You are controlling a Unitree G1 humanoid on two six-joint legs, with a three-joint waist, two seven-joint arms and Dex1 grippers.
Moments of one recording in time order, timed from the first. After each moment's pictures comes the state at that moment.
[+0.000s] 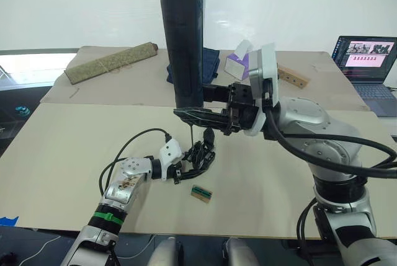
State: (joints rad) left arm -0.37 0.38 -0.21 0.21 -0.16 0.10 -1.04; right arm -0.77 -0.46 0.13 -0.44 0.82 0.69 0.69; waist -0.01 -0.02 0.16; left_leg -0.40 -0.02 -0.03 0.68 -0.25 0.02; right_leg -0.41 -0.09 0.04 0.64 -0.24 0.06
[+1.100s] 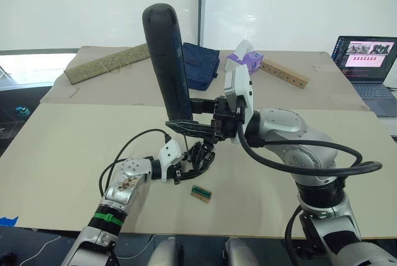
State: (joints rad) left arm -0.36 0.38 -0.21 0.21 -0.16 0.08 -1.03; right arm -0.72 -0.37 0.17 -0.41 0.66 0.69 0.74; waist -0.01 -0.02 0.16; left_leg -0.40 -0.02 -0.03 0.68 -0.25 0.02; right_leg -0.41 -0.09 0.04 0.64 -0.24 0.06
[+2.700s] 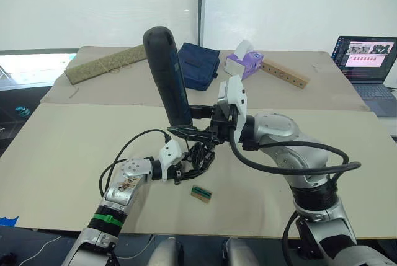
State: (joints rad) left arm -0.35 0.38 -0.21 0.19 -0.17 0.11 -1.01; right arm -0.69 -0.33 0.19 -0.36 0.54 0.65 0.80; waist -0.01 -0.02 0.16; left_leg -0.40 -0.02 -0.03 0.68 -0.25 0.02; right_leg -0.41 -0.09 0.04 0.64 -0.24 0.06
